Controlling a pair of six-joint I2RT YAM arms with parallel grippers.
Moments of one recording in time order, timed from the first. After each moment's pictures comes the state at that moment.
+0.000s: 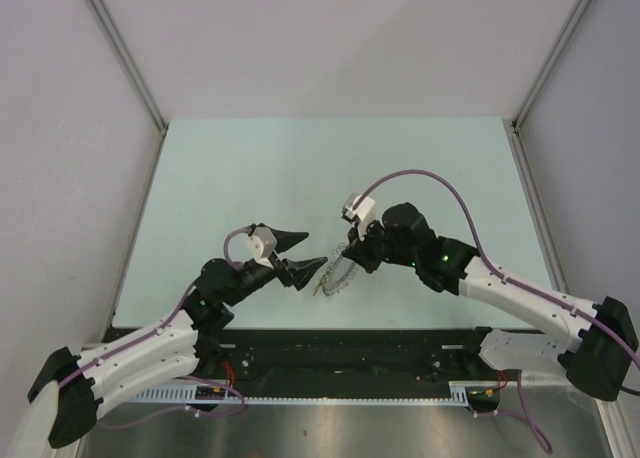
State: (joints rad) left arm -0.81 0.75 0.26 0.67 0.19 -0.16; right arm 0.88 1.08 0.80 -0.15 -0.22 0.03
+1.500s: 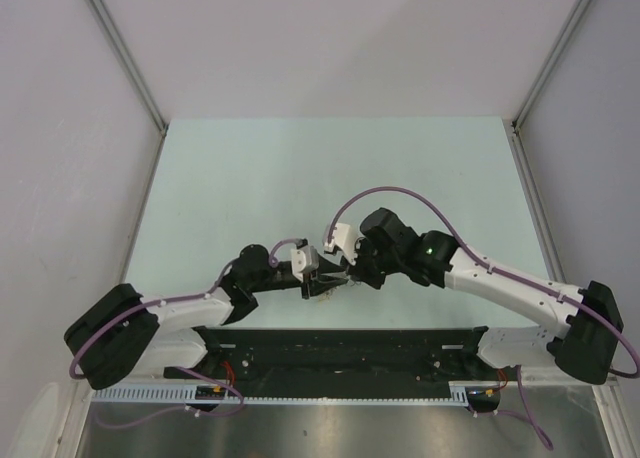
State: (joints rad) left arm -0.81 1.19 0.29 0.88 0.62 0.04; right arm 0.97 1.24 1.00 -0.60 -0.21 -0.27
